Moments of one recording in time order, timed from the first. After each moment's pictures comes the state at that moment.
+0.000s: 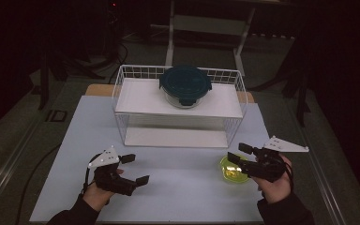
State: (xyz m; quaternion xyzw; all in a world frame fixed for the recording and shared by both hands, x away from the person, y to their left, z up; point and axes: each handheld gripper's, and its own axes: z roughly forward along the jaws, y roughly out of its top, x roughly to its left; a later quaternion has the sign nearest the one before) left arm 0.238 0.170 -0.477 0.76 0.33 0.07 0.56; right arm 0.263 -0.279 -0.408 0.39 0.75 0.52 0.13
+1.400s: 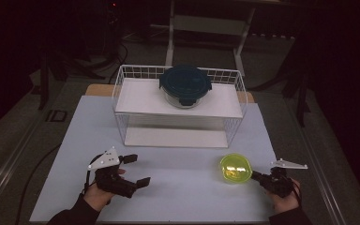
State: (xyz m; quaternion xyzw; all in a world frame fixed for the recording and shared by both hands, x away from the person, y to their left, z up) left arm 0.237 0.168 -0.478 0.76 0.30 0.07 0.57; right arm 0.266 -0.352 -0.515 0.52 0.76 0.38 0.11
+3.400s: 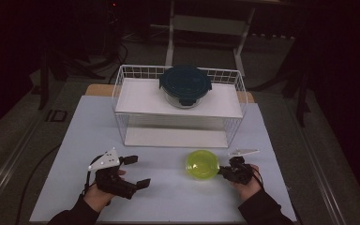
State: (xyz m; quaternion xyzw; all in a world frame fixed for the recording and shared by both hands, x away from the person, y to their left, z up) left arm 0.236 0.167 -0.480 0.76 0.30 0.06 0.57; right arm 0.303 -0.244 -0.520 0.43 0.82 0.36 0.05
